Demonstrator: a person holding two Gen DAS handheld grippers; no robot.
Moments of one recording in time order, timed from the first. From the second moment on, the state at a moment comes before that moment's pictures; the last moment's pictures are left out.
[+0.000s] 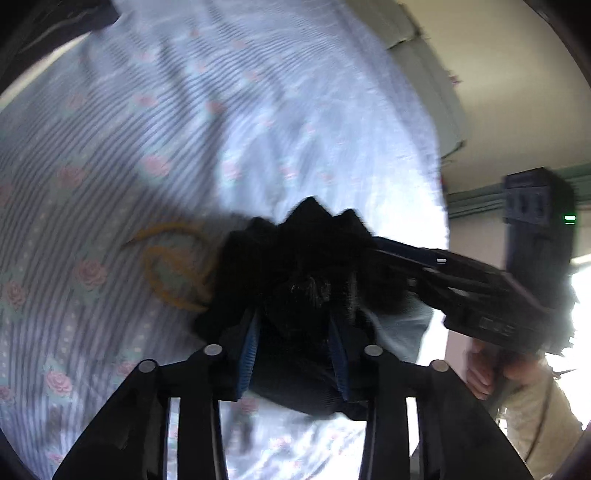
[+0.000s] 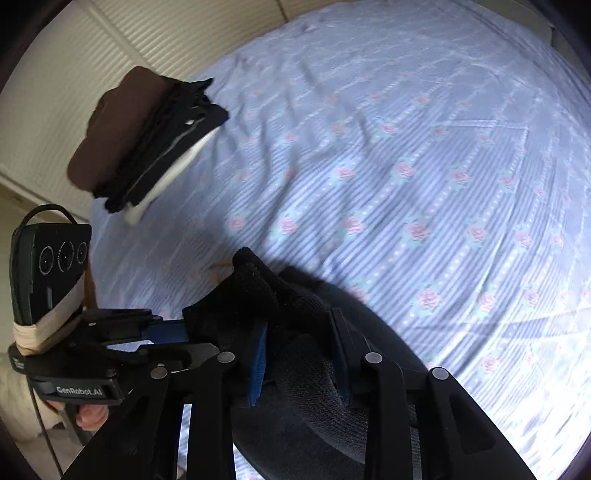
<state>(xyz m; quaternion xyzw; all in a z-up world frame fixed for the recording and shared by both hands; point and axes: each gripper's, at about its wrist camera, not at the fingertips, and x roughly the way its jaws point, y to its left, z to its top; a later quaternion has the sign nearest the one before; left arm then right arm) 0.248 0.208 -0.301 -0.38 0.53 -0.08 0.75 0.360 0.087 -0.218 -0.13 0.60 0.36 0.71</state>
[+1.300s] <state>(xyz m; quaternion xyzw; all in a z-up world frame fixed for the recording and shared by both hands) 0.226 0.178 -0.325 -0.38 0.57 0.00 0.73 0.258 -0.084 -0.277 0.21 0.60 0.09 0.77</state>
